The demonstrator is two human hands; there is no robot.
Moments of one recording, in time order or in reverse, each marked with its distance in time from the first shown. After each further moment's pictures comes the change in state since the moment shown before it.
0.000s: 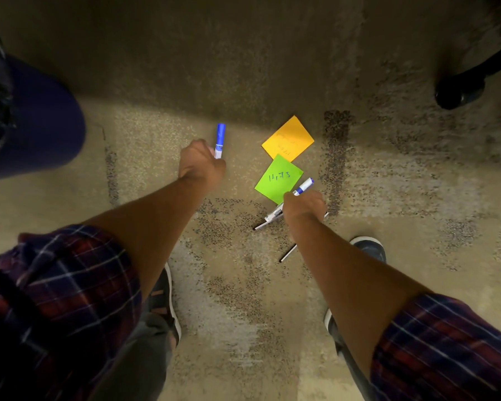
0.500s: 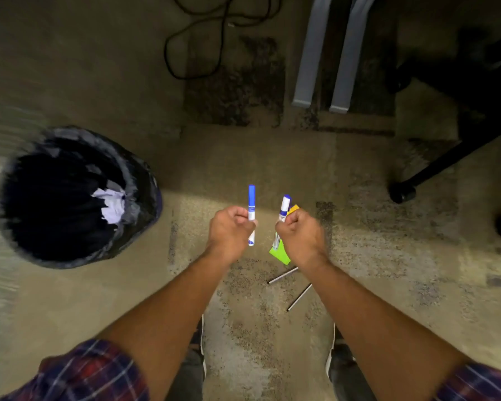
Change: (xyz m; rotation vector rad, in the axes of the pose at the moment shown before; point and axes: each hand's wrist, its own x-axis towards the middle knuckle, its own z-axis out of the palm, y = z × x) left_hand -0.129 0.091 -0.145 -0.418 -0.112 0.098; right_hand -0.146 -0.096 -0.168 0.328 -0.038 -0.502
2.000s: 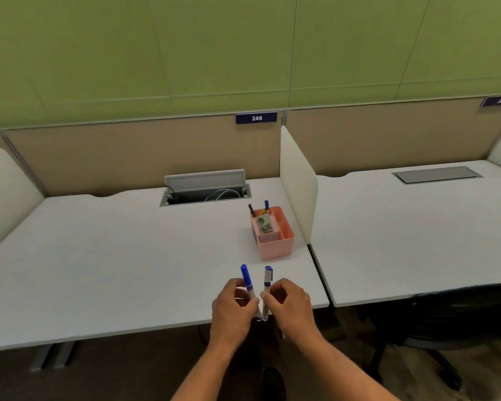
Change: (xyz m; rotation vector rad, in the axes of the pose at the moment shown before) left_hand -0.274 0.521 -0.313 0.123 -0.024 0.761; right_hand -0.289 -0.526 -0.302 0.278 0.346 -0.480
